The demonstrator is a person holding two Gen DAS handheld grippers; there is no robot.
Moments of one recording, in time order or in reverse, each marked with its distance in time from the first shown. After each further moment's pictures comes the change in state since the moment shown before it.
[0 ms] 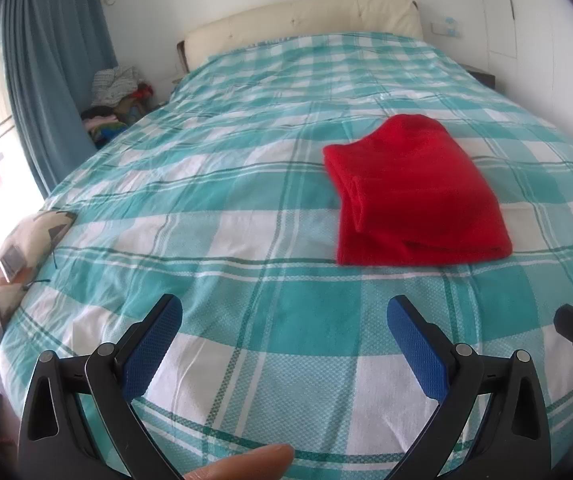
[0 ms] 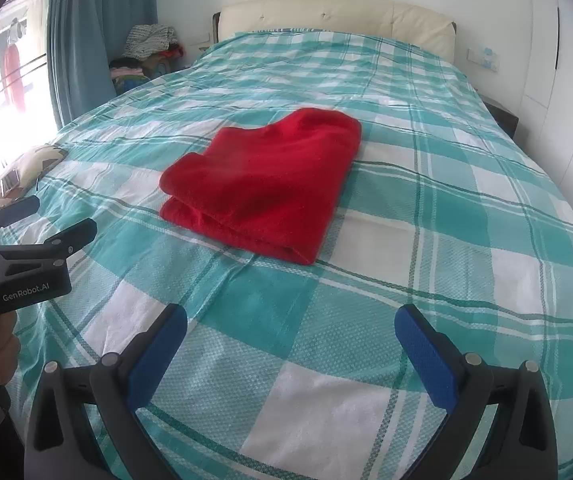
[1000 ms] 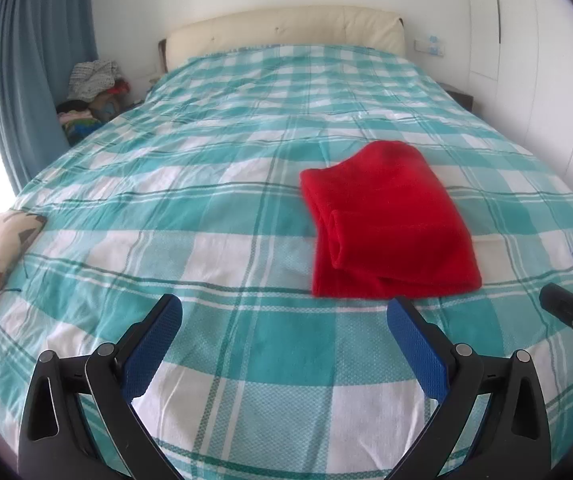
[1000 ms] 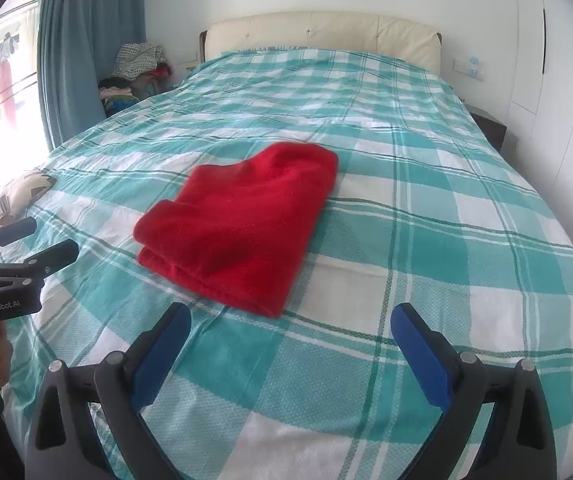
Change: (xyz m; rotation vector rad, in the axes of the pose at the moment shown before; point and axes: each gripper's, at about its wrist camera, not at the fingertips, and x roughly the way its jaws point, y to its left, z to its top) left arm -0.002 0.015 0.027 -0.046 -0.014 -0.119; right arm -0.011 -0.018 0.030 0.016 -0.081 -0.029
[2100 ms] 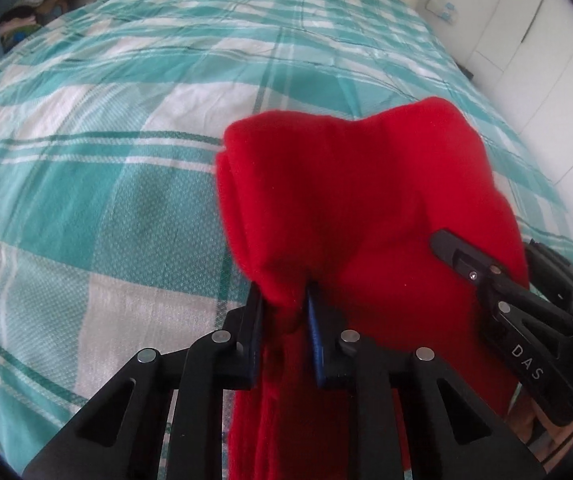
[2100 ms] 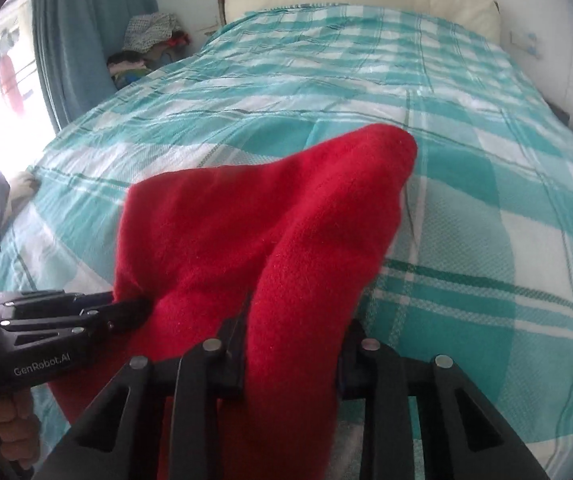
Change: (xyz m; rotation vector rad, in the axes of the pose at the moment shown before) left arm 0.188 0.034 0.062 -0.118 0.301 -0.263; right arm 0.204 0.071 0.098 -0.063 0.112 0.088
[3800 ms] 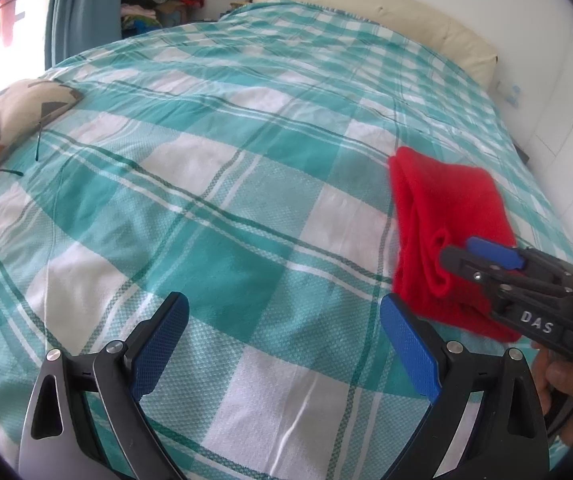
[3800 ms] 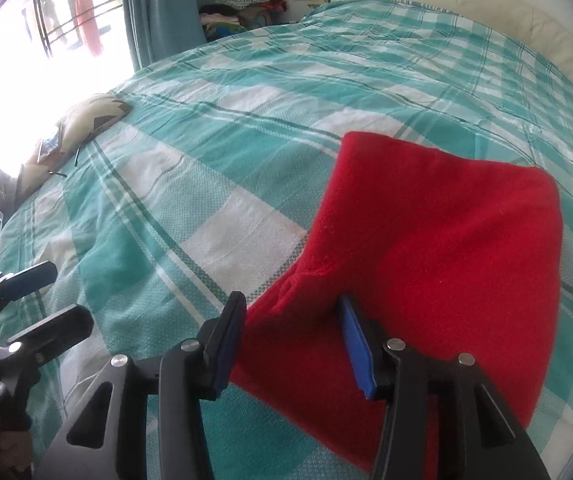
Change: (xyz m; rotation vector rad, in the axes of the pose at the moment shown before) left arm -0.124 0.090 -0.117 -0.267 -0.201 0.178; right arm -0.042 0.096 -0.024 -0.172 0.061 0.234
